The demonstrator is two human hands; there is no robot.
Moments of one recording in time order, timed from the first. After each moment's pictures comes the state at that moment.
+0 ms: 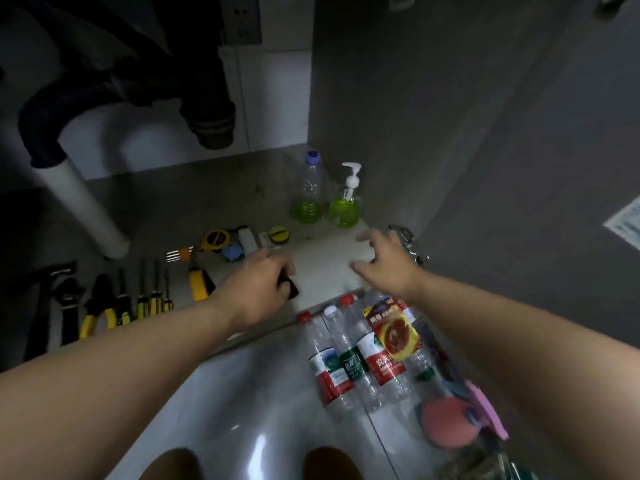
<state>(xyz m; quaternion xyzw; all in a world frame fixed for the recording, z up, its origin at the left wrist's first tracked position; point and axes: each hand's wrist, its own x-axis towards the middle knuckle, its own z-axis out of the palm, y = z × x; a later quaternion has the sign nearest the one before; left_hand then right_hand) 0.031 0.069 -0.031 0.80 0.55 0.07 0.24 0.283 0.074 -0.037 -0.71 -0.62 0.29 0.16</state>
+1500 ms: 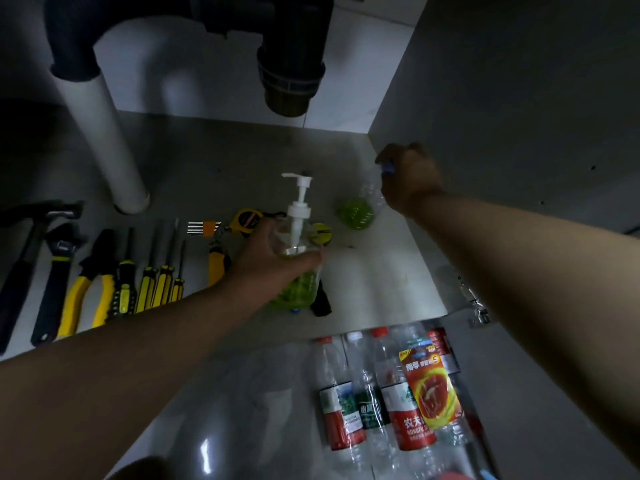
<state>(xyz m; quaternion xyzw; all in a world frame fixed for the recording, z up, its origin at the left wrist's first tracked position) -0.005 0.127 -0.099 0.47 0.59 0.42 0.51 0.202 0.263 -0.011 -0.68 -0.73 0.04 0.10</state>
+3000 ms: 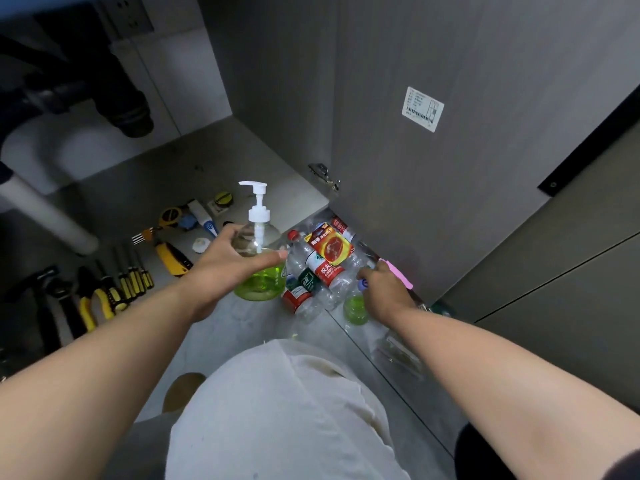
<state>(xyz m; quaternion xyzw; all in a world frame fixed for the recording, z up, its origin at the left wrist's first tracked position) 0.066 -0.063 0.017 0.62 0.56 0.22 0.51 0.327 -0.172 -0.083 -0.81 -0.53 0.24 0.07</state>
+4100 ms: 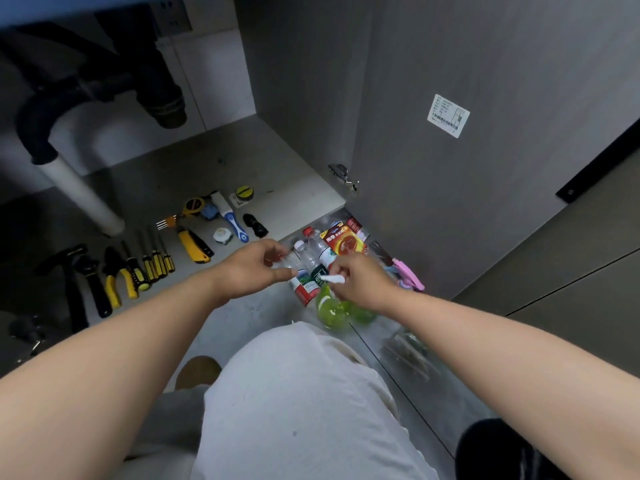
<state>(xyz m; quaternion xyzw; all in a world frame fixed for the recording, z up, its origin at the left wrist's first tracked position) 0.052 -0.077 0.029 0.74 0.51 0.02 0.45 0.274 -0.153 -0.024 -0.70 -0.62 0.31 0.19</state>
